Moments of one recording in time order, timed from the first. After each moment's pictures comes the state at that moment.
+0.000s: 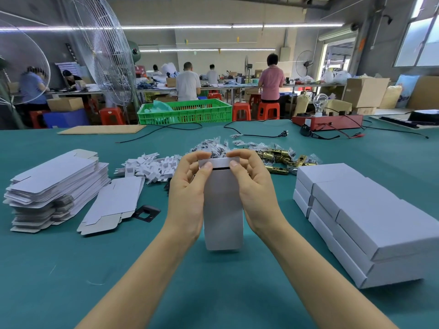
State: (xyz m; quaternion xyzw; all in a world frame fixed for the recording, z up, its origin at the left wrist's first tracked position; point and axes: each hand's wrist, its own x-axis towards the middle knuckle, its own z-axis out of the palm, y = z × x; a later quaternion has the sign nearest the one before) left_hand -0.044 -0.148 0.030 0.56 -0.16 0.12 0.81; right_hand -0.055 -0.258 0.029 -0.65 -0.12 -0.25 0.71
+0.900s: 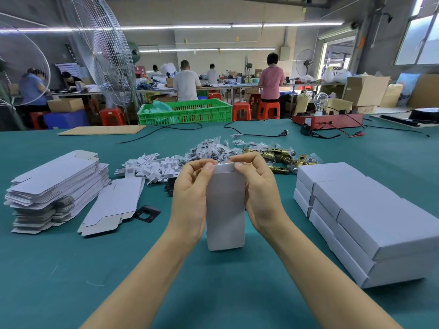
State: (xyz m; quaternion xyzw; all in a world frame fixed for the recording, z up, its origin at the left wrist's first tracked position) left_hand -0.048 -0.151 0.031 0.56 -0.13 0.09 0.82; right_hand -0.055 -0.263 0.032 -0.59 -0.08 -0.20 0.78
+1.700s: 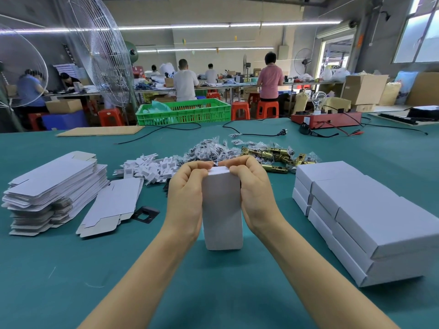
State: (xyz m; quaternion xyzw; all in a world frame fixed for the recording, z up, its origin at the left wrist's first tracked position) left_hand -0.046 -0.148 0.033 0.59 -0.10 0.11 0.79; right_hand -0.056 -0.257 0.034 -0.63 -0.05 -0.19 0.75
